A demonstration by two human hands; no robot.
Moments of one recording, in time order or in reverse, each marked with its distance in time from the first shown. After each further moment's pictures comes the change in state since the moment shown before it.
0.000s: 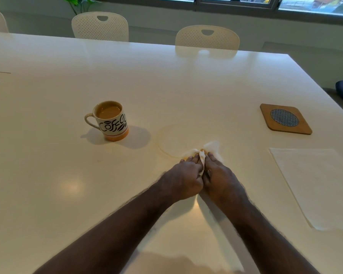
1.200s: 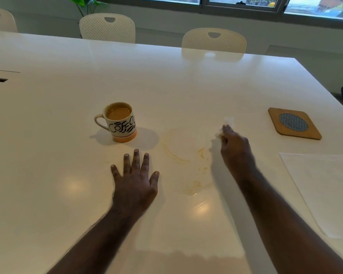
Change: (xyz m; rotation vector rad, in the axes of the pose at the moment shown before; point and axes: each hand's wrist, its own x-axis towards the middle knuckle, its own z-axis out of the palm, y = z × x) left_hand -0.066 -0.113 0.001 0.426 0.403 -0.523; right_hand 0.082 0.015 -0.020 0.031 0.392 0.044
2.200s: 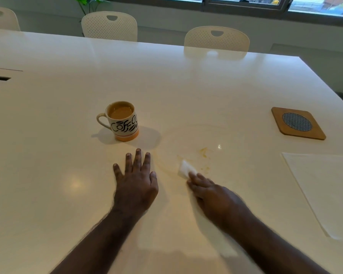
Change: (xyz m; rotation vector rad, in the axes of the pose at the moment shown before) left_hand 0.001 -0.003 0.004 -0.073 0.053 0.002; right_hand -0.107 -0.017 0.020 -0.175 -0.598 -0.401
